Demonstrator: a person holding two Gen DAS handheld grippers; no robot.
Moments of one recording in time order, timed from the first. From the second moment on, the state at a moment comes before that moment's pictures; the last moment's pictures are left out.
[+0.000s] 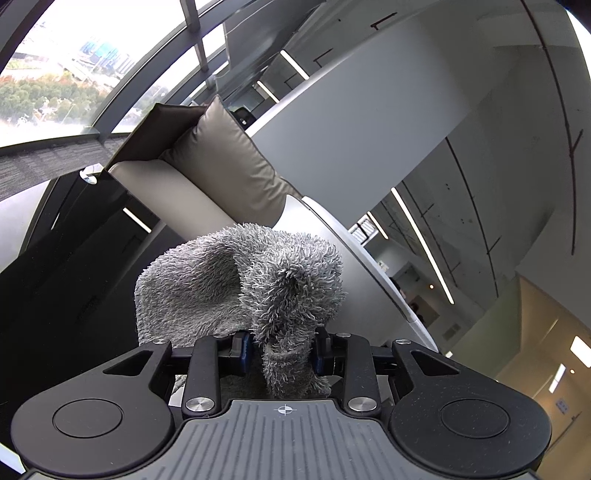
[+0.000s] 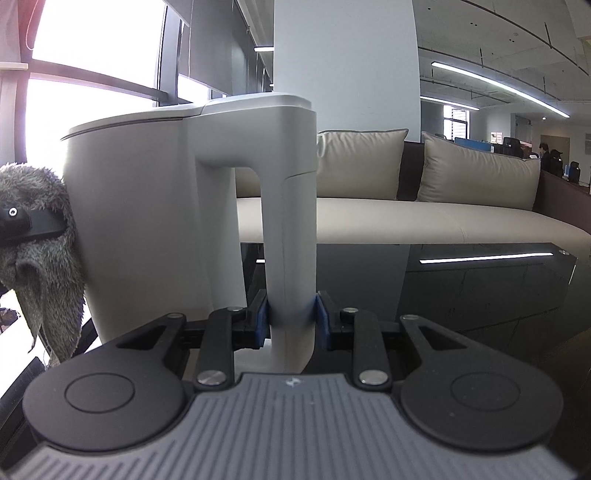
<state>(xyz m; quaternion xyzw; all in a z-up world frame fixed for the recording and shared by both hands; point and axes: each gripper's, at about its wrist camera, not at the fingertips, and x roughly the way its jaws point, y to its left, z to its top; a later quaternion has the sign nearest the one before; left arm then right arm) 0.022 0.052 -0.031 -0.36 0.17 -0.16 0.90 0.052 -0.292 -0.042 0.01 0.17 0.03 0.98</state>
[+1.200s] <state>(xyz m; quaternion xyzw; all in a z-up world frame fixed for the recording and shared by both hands) 0.037 0.043 -0.112 -0.34 0.31 -0.14 0.88 0.111 -0.317 -0.050 0.03 0.20 0.00 0.98</state>
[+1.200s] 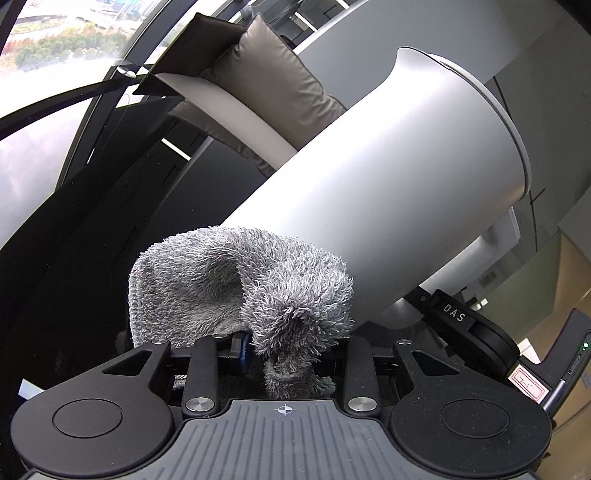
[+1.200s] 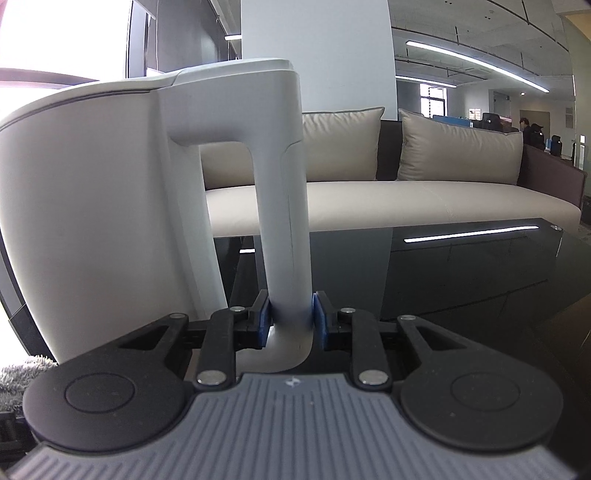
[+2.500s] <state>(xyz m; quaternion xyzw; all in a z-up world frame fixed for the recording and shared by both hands) 0.081 0.087 -0.039 -0.48 0.18 -0.14 0.85 0.106 -0.318 -0.055 0.02 0.19 0.00 0.98</state>
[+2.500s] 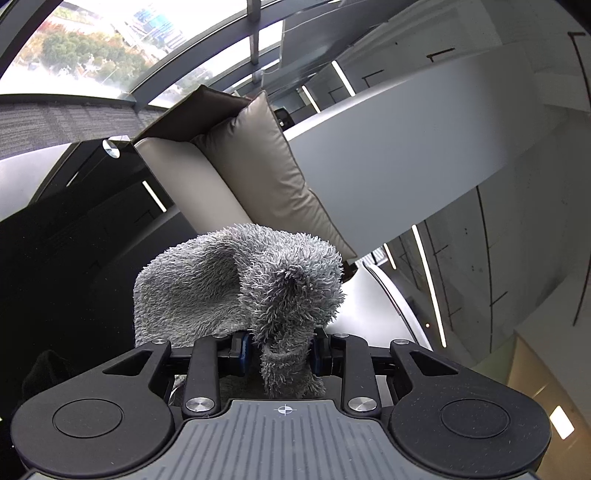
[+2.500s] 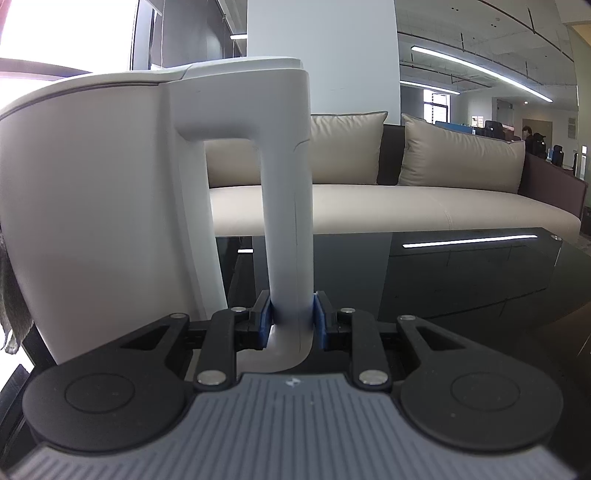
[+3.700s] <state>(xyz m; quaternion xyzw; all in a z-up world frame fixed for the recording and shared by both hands) 0.118 0.093 -0.093 -0.61 0.18 -0.14 0.76 0.102 -0.312 -0.057 0.02 0.20 -0.01 0.98</state>
